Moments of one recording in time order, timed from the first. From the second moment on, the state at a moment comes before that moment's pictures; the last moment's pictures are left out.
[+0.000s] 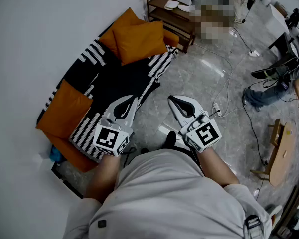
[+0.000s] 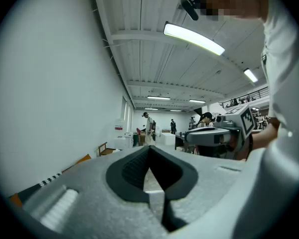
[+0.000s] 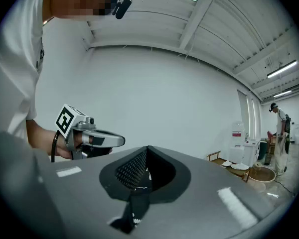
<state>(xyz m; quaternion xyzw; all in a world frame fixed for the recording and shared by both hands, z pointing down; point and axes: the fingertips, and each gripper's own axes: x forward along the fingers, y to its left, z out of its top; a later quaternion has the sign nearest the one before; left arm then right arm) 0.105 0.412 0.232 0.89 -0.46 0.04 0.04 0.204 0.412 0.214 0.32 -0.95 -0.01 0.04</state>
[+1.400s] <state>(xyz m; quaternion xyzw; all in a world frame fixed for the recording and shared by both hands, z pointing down) 0.252 0.216 0.260 0.86 -0.50 0.06 0.06 0.357 0.215 0.249 0.28 -0.96 0.03 0.04</state>
